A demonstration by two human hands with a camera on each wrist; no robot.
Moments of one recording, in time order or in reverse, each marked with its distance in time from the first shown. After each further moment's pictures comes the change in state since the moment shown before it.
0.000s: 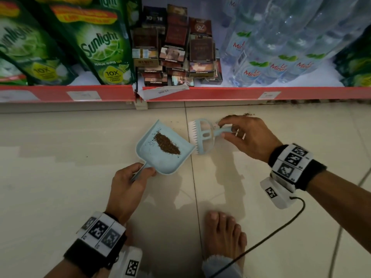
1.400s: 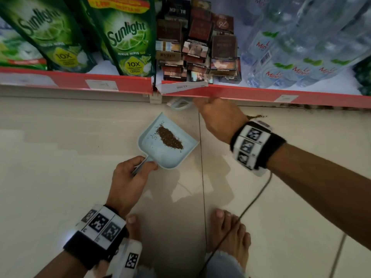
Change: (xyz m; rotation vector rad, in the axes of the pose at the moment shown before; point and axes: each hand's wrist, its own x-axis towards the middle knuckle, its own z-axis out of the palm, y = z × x) left_hand 0.002 -0.004 -0.020 -0.008 0.019 0.004; right_hand 0.079 -0.084 0.027 -0.505 -0.189 -0.136
